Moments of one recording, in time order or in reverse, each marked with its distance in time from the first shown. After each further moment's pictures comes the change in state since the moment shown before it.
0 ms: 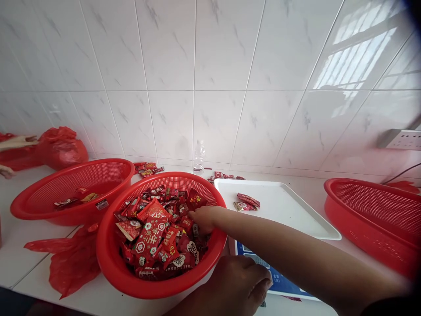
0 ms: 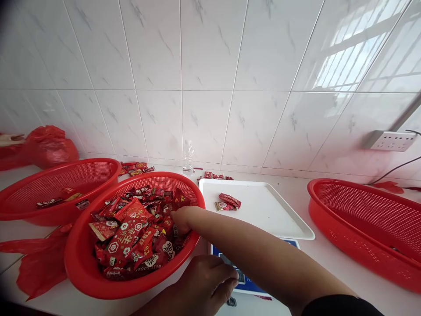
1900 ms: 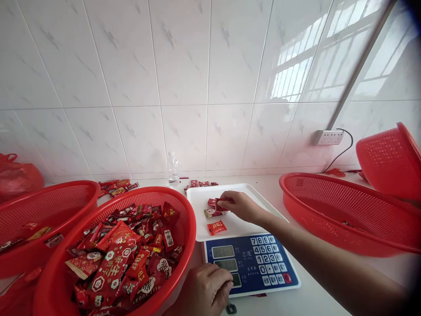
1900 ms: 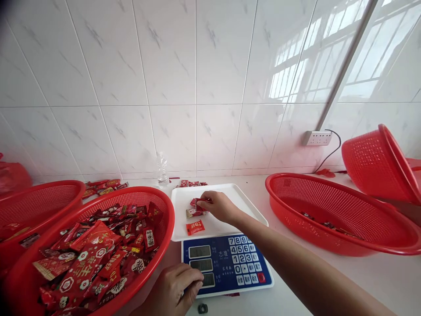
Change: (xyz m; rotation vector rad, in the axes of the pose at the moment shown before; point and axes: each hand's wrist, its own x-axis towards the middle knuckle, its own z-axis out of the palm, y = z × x) left_hand 0.005 -0.014 0.007 0.092 -0.008 0.055; right_hand -0.131 0.113 0.046 0.693 0.854 0.306
